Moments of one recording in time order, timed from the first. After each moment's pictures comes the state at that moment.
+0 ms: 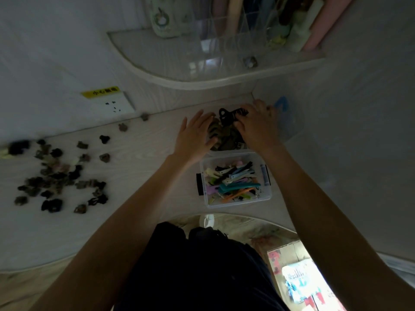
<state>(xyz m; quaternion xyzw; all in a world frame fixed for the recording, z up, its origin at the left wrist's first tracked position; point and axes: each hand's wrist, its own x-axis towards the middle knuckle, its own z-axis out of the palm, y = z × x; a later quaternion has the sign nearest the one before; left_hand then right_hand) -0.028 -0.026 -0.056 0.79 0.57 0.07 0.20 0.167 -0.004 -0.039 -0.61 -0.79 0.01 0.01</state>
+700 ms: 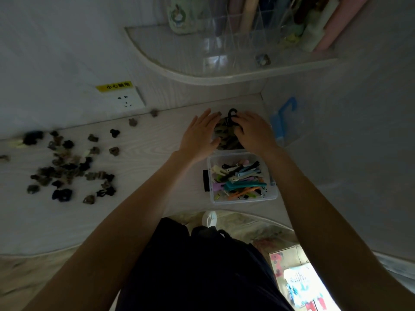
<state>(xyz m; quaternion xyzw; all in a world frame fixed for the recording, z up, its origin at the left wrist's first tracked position) -0.034 -0.031 -0.056 0.80 0.56 0.09 0.20 0.143 -0.017 -0.037 -0.59 -0.77 0.23 0.04</state>
